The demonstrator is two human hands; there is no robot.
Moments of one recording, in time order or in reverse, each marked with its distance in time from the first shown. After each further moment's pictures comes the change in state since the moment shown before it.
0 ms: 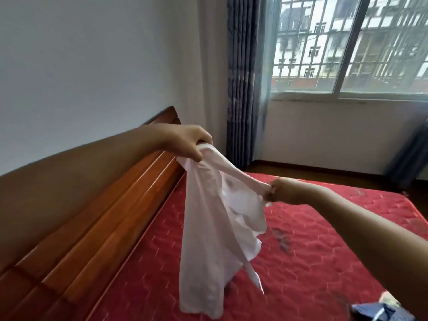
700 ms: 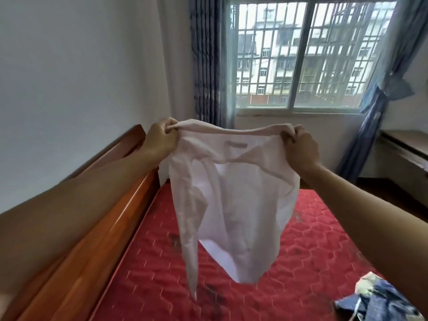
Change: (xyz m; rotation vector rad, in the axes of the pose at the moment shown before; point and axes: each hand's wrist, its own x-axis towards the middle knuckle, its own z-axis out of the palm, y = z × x) left_hand 0.051 -0.079 0.001 -0.728 0.877 -0.033; right_hand 0.000 -0.027 -0.095 0.351 1.070 0.325
